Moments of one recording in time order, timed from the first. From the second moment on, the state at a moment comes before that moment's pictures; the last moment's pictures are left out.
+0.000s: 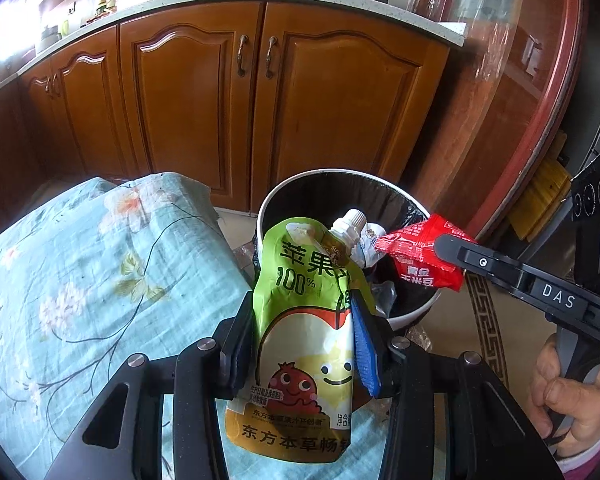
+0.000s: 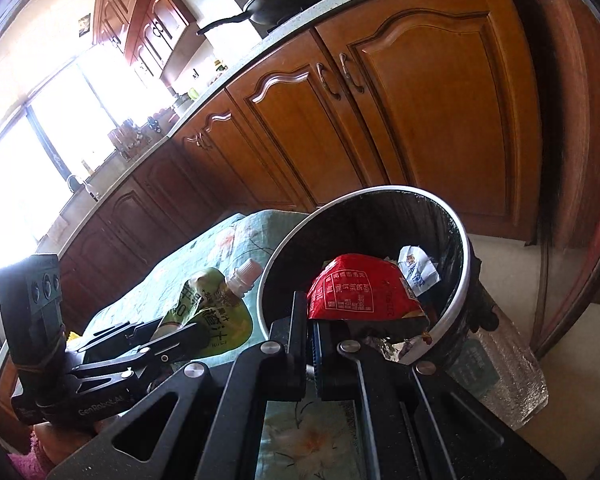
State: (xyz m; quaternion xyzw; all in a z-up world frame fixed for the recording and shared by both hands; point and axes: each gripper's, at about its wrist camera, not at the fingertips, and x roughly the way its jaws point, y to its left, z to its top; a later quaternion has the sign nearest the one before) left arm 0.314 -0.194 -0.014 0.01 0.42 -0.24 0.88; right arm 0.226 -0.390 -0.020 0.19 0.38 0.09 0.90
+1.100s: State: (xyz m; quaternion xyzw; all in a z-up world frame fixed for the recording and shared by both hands) left arm 0.374 -0.261 -0.033 0.06 0.45 -0.23 0.86; right arm 0.274 -0.414 -0.033 0.16 0.44 0.06 0.88
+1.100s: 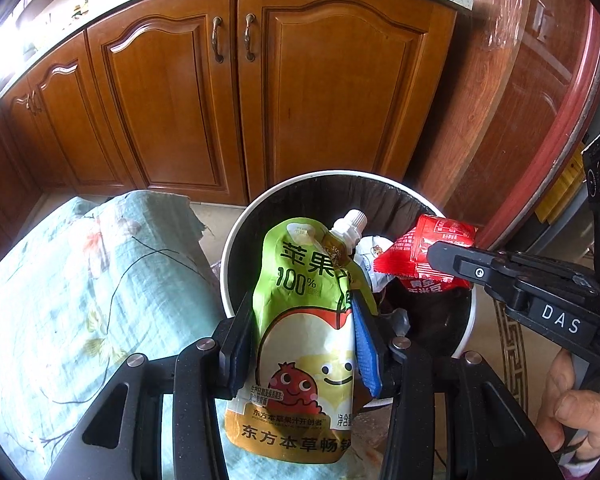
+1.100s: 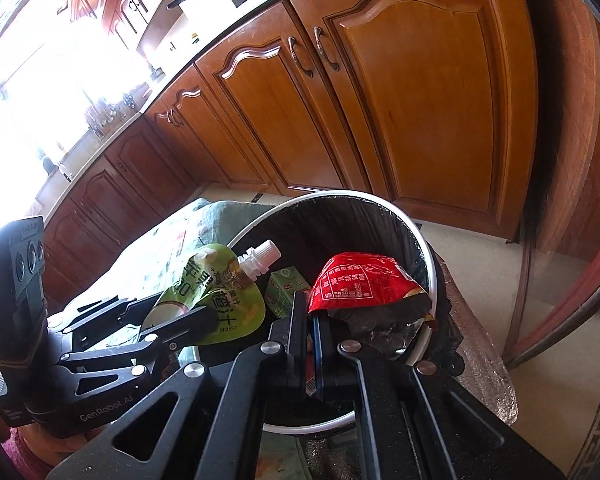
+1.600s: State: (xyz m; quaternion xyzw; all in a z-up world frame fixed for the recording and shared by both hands) left arm 0.379 -0.253 -0.024 0.05 0.45 -0.22 0.87; right arm 0.279 -0.417 -0.031 0.16 0.45 0.06 0.88
